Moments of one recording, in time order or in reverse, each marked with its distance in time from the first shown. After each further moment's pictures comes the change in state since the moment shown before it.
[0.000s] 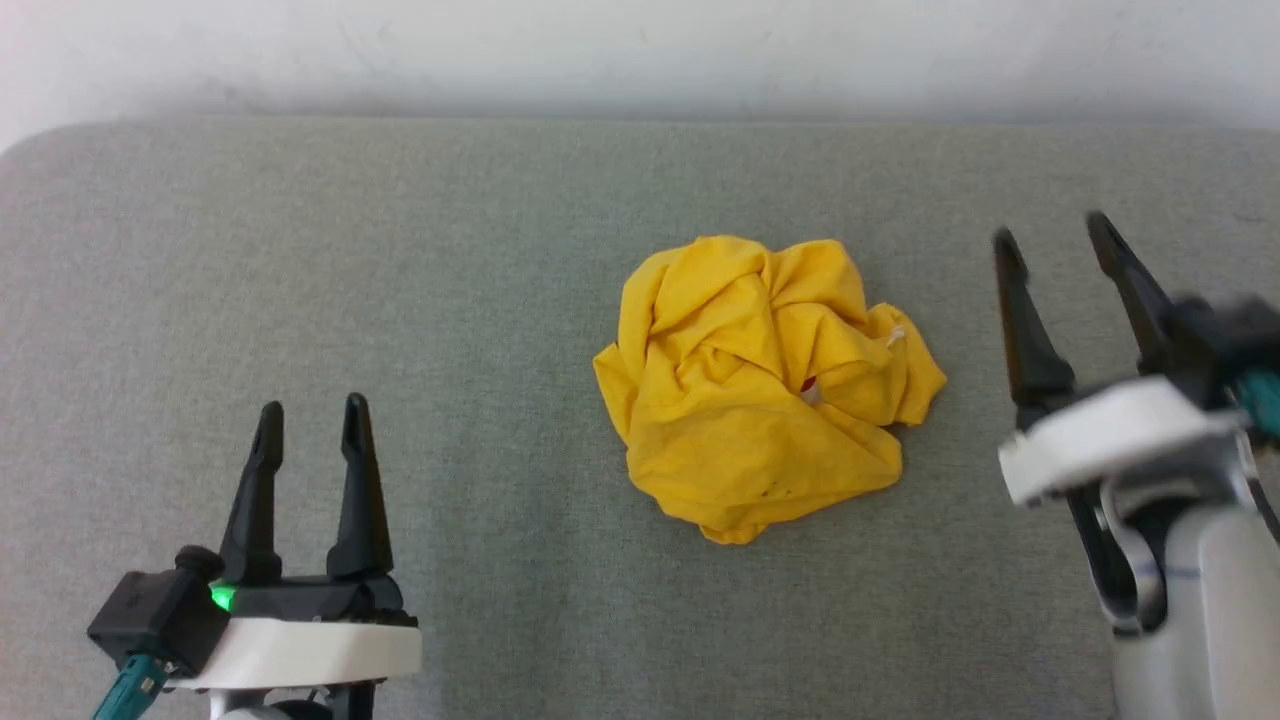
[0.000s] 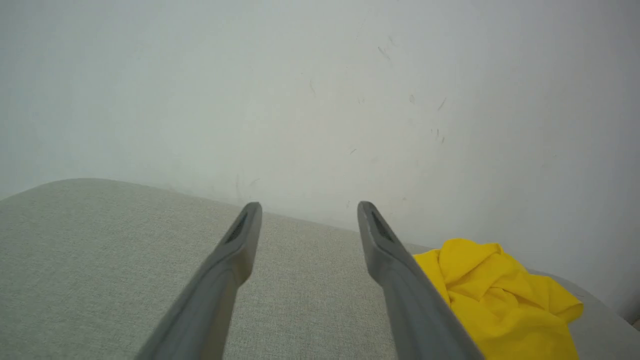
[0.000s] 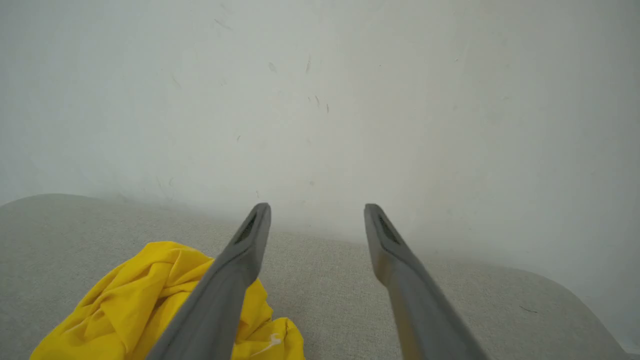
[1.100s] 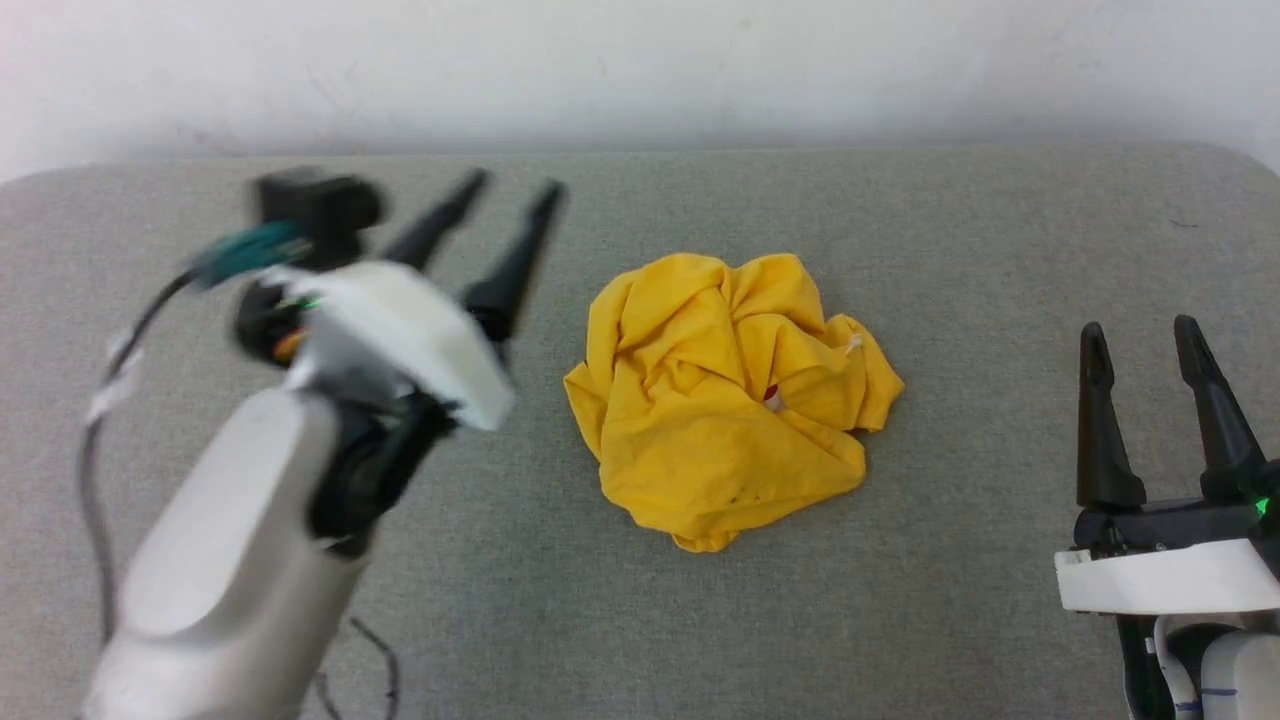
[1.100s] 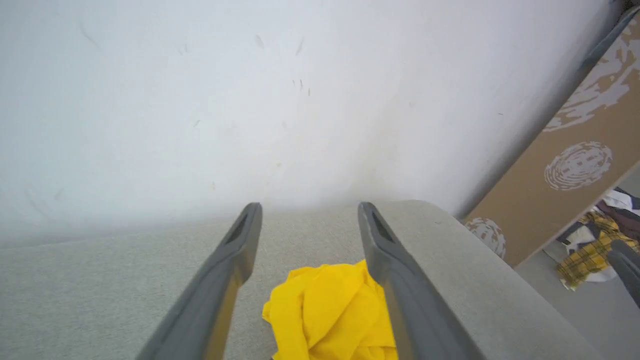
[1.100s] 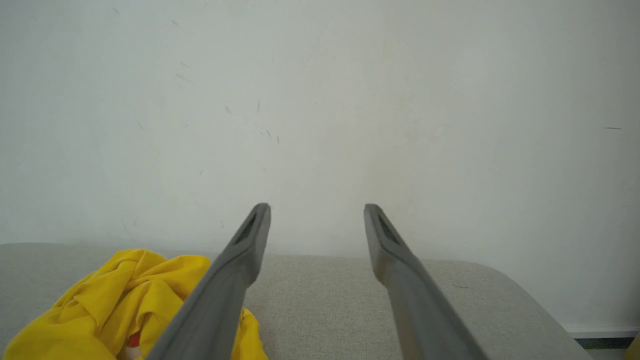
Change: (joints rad) left arm -0.648 0.253 -0.457 0.247 -0.425 0.072 0.457; right arm 0.189 0.000 -0.076 -0.015 0.040 0.000 -0.286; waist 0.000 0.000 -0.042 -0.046
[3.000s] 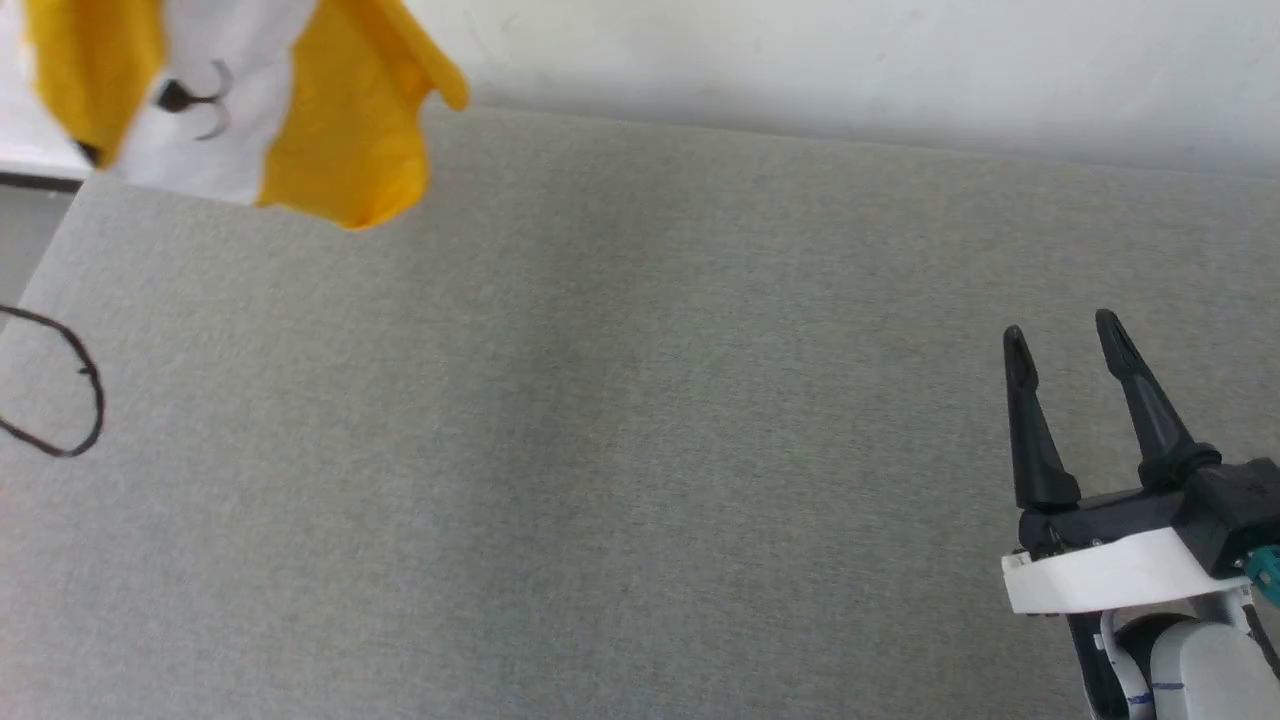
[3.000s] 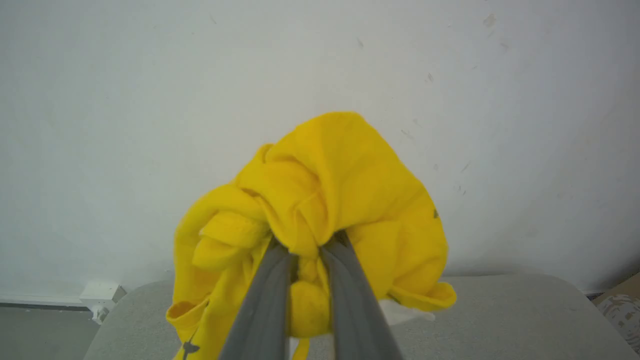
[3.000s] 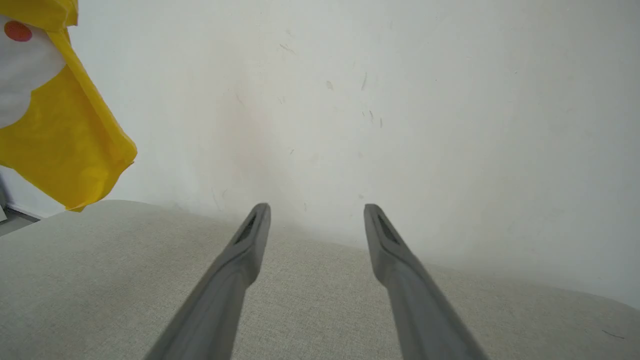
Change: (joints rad) left arm -0.627 0.239 0.217 0.320 -0.099 -0.105 0.478; right arm -0.019 0.001 0.087 -0.002 -0.055 0.000 0.049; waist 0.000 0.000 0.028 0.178
